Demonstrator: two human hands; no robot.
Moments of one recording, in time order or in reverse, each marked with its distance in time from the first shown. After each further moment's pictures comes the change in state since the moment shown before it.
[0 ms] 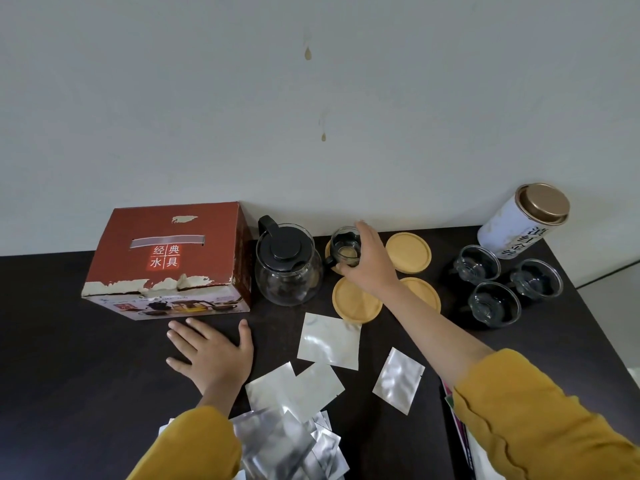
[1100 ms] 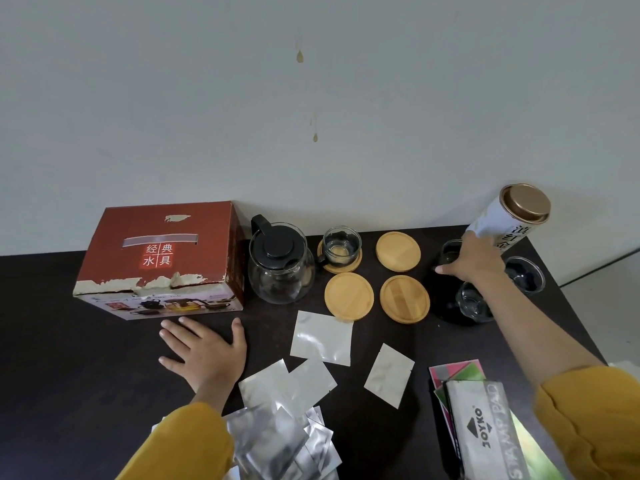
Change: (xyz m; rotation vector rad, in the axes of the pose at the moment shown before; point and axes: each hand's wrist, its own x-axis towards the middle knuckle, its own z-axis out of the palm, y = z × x) left_hand -0.002 0.001 -0.002 -0.012 -0.002 -0.001; right_hand -0.016 0.090 -0.142 -0.542 -0.022 0.587
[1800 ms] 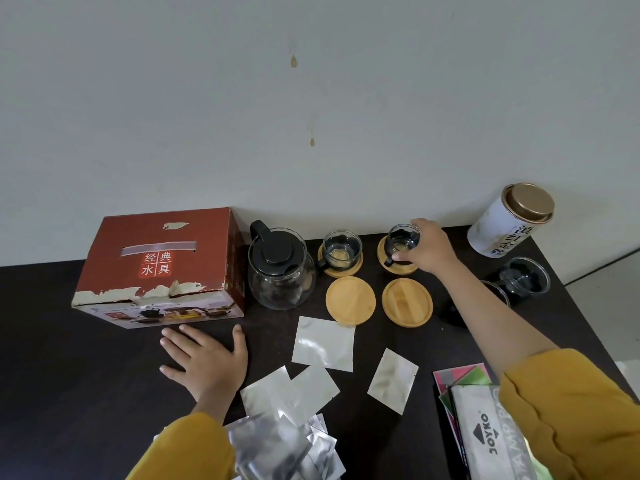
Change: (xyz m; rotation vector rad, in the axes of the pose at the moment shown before) left_hand 0.000 0.002 0.000 0.010 0.010 -0.005; right_hand 0.007 -0.062 0.022 0.393 0.010 -0.280
